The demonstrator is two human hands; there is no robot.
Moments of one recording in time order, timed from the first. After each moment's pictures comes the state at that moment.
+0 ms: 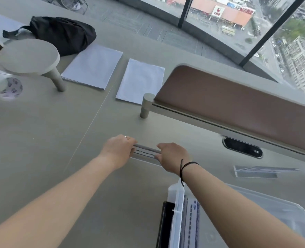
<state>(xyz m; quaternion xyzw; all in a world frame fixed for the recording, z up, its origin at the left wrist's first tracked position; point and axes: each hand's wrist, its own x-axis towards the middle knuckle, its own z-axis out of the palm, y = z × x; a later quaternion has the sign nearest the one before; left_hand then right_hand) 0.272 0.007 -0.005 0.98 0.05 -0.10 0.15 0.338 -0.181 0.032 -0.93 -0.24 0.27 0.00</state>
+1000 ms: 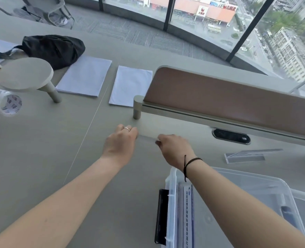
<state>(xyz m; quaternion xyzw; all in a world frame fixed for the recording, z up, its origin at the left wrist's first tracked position) 0.261 -0.027 0.054 0.99 0.05 0.08 0.14 0.313 -0.207 0.090 -0.95 -0.25 0.14 0.06</state>
